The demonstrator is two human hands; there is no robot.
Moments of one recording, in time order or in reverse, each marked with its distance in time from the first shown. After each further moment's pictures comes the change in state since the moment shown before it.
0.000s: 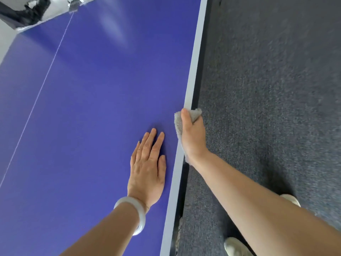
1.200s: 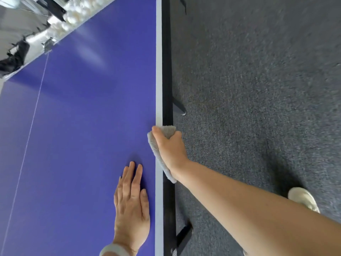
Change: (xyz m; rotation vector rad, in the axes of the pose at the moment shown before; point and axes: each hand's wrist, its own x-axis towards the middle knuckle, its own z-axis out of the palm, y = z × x) left_hand 0.000 0.008 0.000 -0.012 -0.037 -0.045; right_hand 0.025 -0.012 -0.011 -0.005 -0.108 0.227
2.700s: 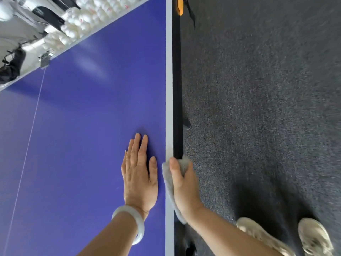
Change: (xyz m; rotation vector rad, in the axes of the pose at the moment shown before) left_hand 0.212 0.034 -0.011 -0.042 0.064 -0.052; right_hand 0.058 -0.028 0.005 0.076 0.121 -0.177
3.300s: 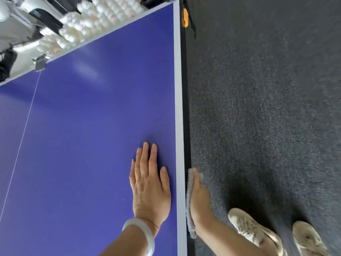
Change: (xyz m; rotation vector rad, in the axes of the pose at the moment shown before) left_hand -0.001 0.001 0.002 0.071 -0.024 0.016; right_hand -0.006 -0.007 -0.005 0.026 0.027 0.397
